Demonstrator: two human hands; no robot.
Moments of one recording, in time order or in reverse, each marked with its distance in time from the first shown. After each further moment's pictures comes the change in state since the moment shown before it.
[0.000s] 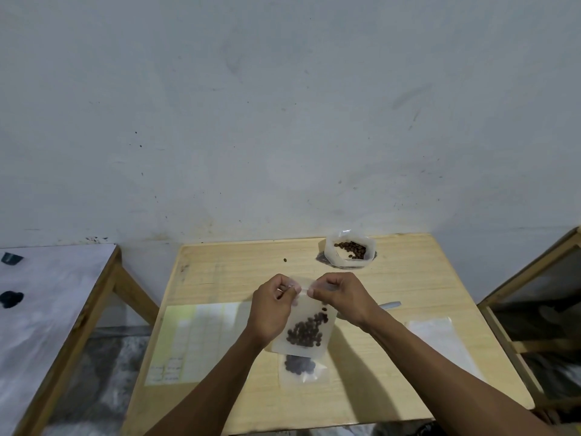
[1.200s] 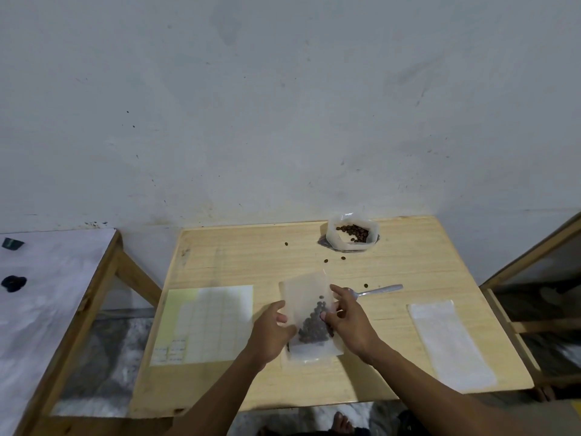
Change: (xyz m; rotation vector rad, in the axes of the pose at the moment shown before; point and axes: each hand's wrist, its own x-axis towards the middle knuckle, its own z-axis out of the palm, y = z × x) left_hand -0.028 -0.081 0.004 0.196 -0.171 -0.318; right_hand -0.037 0.081 0.027 -0.083 0.132 0.153
